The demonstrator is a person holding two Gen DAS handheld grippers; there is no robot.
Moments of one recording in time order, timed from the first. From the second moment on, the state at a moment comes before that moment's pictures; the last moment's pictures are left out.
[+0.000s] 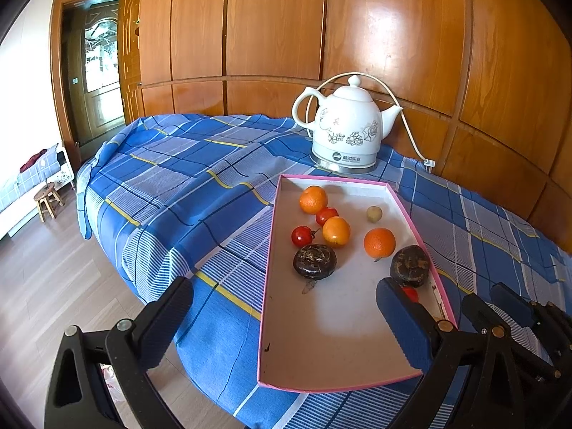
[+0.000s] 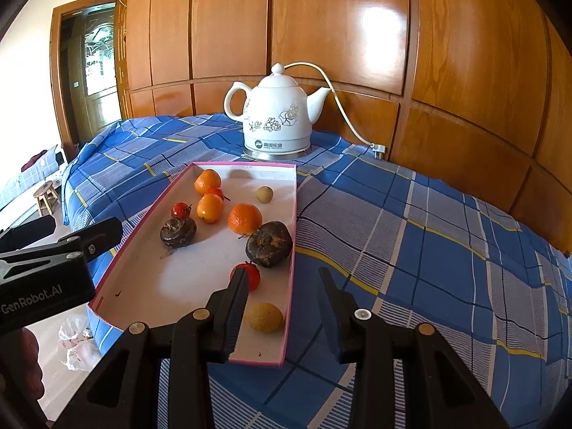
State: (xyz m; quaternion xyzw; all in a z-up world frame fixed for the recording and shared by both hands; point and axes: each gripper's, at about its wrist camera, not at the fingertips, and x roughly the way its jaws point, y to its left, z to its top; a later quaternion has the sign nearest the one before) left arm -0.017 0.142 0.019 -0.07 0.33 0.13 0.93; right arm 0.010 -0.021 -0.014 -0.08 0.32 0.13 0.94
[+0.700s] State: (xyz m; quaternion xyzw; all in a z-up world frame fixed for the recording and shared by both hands) left arm -0.021 0.137 0.026 -0.06 0.30 0.12 0.94; right arm 0.010 -0.023 -0.013 -0.08 0.31 0.13 0.94
